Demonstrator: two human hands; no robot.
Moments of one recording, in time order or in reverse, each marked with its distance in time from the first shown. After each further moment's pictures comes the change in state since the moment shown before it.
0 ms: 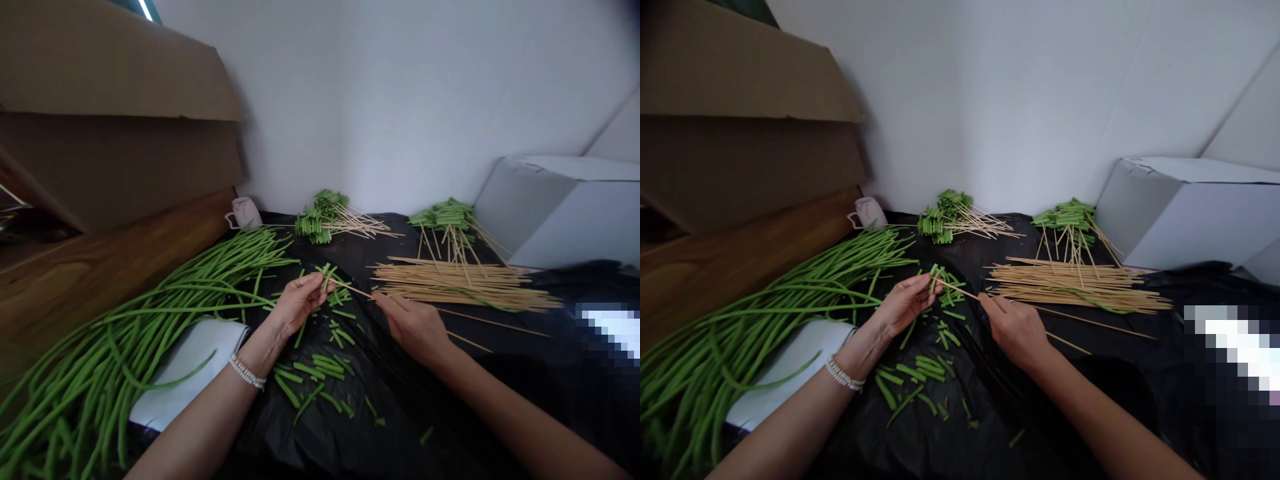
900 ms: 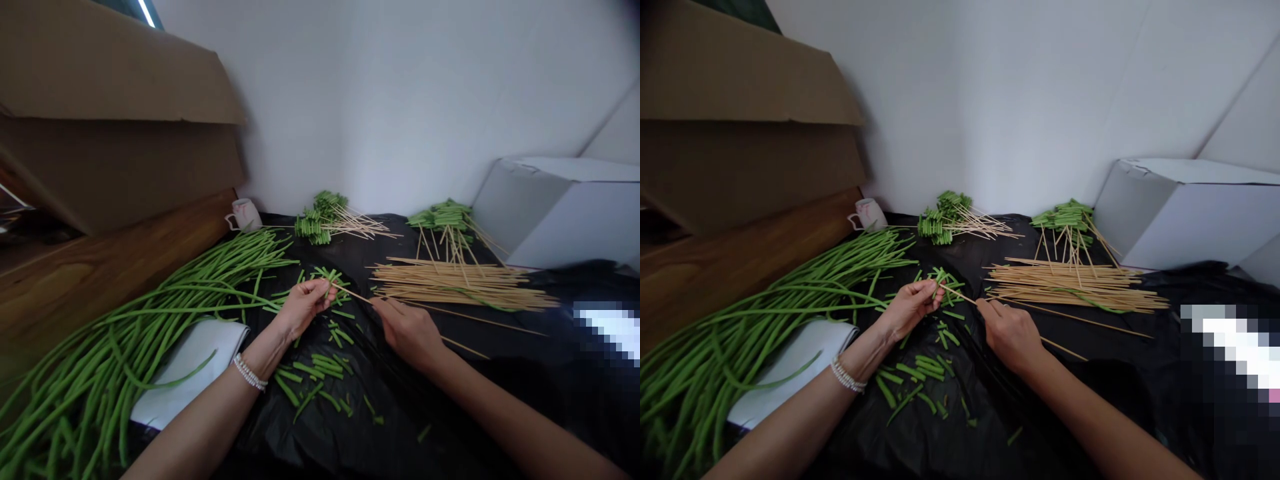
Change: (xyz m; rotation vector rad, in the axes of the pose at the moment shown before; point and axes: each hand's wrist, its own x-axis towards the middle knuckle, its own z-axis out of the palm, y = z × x) left_hand -0.001 -0.012 0.001 0.107 -0.111 0.085; right_hand -0.003 -0.009 0.003 0.082 -0.084 0.062
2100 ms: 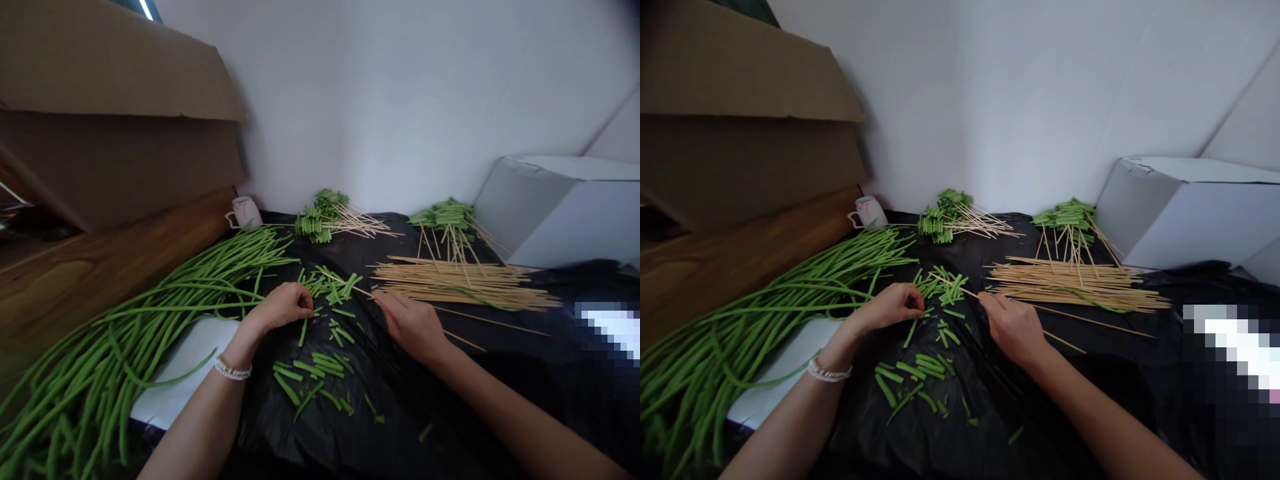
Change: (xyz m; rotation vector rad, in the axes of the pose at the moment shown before) left_hand 0.000 0.037 -0.045 1.406 -0.234 0.122; right_hand 0.003 0.008 0.001 -0.021 0.096 -0.005
